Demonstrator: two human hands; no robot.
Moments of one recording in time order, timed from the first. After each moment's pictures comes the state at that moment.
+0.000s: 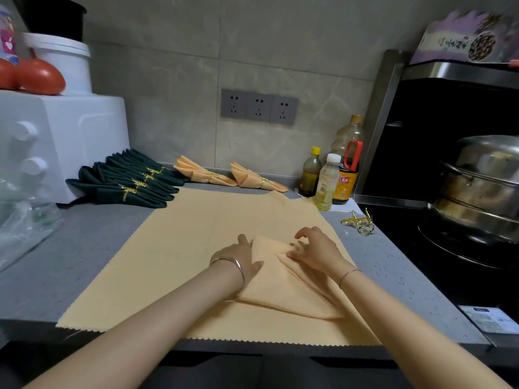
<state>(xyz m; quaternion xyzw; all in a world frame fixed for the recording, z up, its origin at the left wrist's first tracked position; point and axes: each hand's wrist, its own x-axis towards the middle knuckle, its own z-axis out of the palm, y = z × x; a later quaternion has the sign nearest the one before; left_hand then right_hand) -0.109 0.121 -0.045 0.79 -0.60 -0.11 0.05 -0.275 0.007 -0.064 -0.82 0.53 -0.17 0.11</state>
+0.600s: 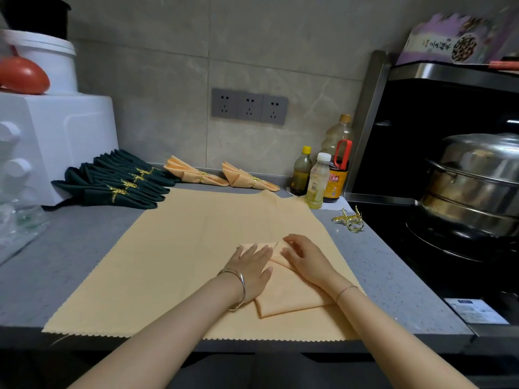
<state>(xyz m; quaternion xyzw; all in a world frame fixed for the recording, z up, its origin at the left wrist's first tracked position) -0.124 0.101 -0.089 0.66 -0.75 -0.05 0.01 -0.284 0.018 -0.092 -0.81 0.46 -0.26 0.24</state>
